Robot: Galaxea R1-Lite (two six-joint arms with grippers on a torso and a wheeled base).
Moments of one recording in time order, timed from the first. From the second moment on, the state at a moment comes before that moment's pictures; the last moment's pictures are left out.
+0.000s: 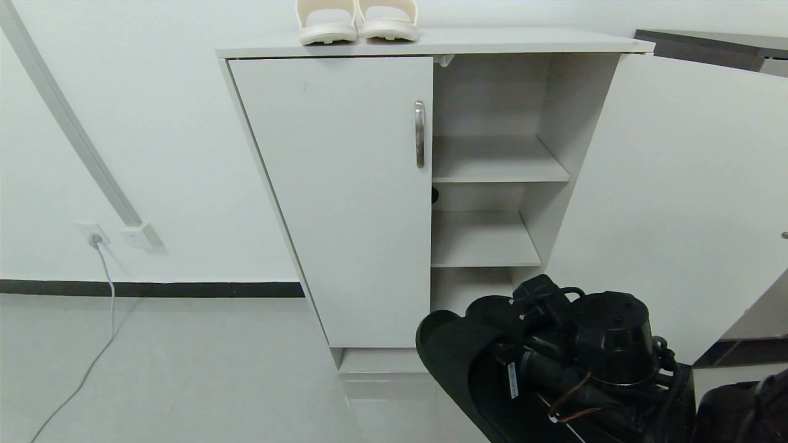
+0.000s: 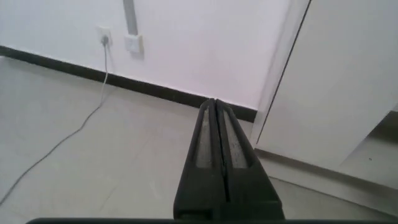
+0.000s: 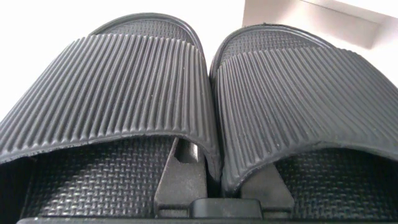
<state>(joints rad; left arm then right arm) 0.00 0.09 -0.15 0.08 0.35 -0.04 0.79 1.82 -0.55 -0.91 -0.22 0.15</state>
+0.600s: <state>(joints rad) -0.01 0.02 0.00 -0.05 0.00 -0.05 0.80 1.82 -0.54 -0.92 -0.22 0.14</state>
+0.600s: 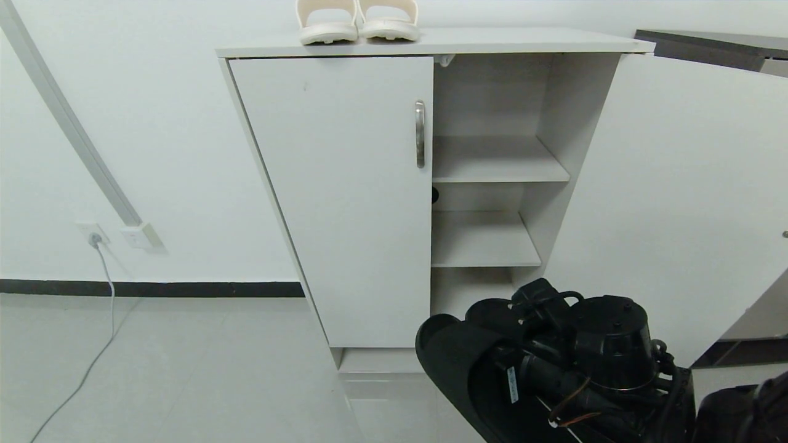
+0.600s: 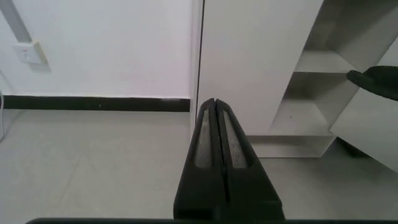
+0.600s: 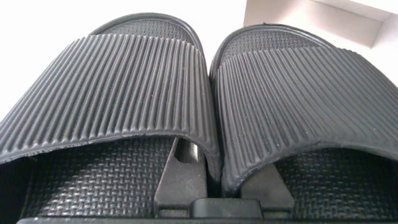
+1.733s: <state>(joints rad) 0.00 0.00 0.00 0.00 -0.01 -0.07 0.80 2.01 -0.76 -1.01 -0.64 0.15</state>
